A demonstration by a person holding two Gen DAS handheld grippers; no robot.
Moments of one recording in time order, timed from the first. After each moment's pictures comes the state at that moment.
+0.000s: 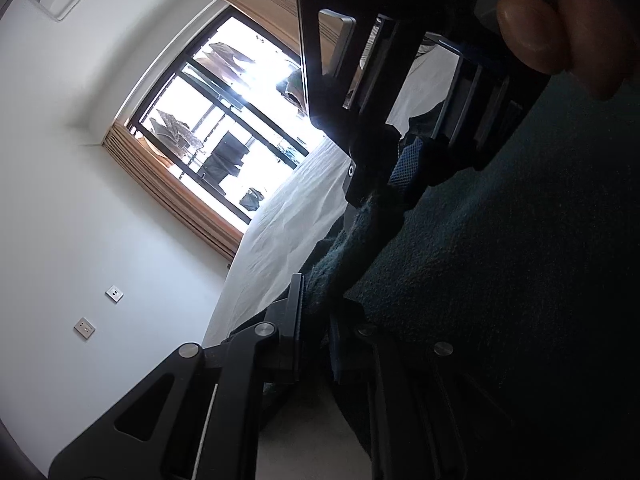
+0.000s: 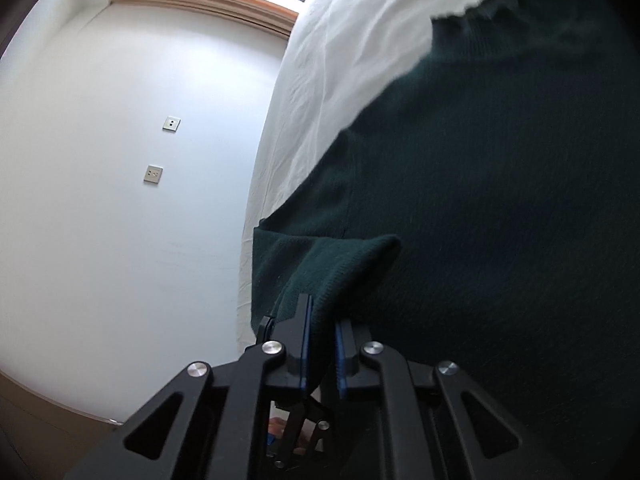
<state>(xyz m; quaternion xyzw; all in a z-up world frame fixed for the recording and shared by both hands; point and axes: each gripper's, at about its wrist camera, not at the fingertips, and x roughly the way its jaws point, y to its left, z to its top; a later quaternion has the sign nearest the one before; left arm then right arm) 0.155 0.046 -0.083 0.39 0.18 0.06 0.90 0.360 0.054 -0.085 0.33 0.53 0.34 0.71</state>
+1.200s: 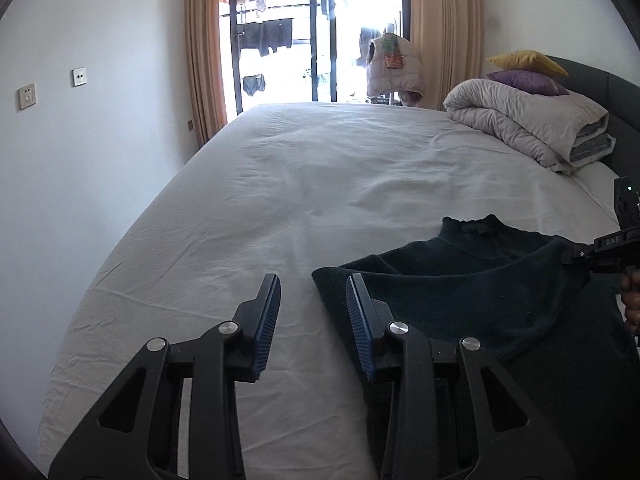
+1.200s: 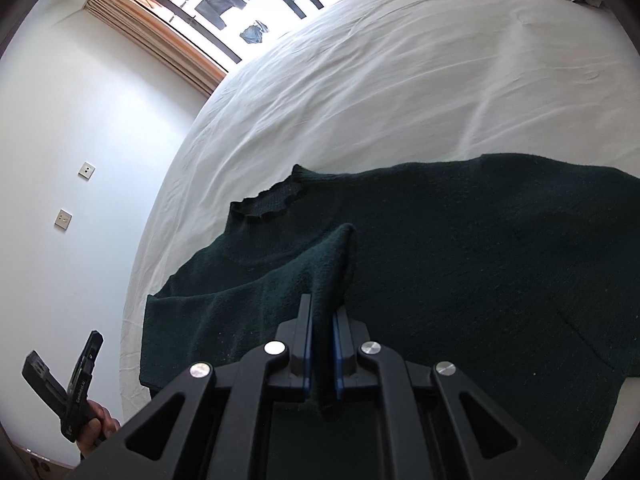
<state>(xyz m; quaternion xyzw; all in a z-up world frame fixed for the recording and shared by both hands) 0.276 0.227 0.009 0.00 0.31 0.05 0.95 0.422 -0.135 -0.078 0.24 0.49 0.17 0.82</state>
